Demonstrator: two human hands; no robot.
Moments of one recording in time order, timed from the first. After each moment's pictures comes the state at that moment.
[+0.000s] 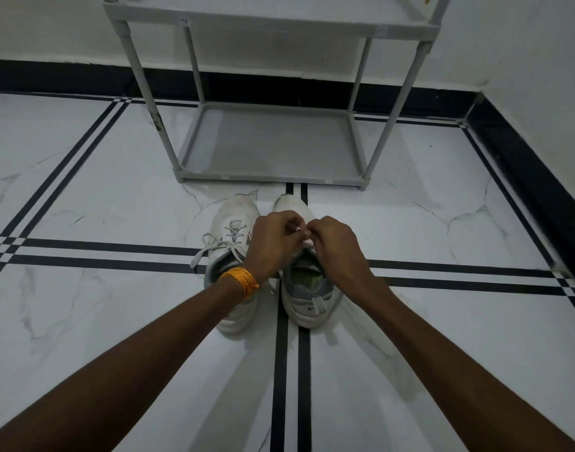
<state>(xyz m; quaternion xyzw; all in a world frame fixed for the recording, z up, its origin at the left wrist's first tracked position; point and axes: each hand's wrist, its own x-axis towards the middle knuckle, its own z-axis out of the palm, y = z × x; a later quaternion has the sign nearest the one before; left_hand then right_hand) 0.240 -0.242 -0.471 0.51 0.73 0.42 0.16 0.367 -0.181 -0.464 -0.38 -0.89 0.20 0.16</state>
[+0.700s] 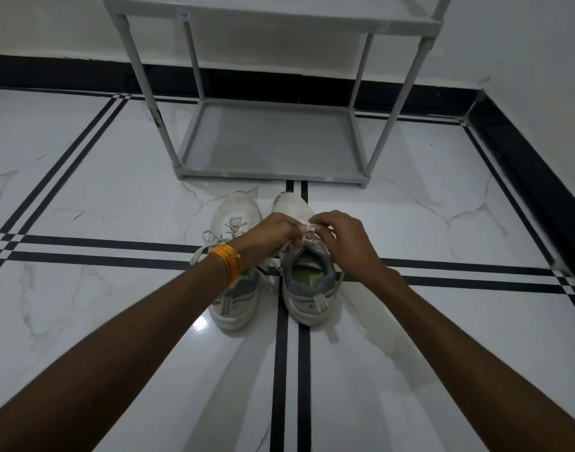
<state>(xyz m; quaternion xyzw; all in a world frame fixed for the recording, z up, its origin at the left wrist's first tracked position) 0.228 -0.234 -0.453 0.39 0.68 0.37 0.49 0.381 -0.163 -0.464 -0.36 -0.87 0.26 0.20</state>
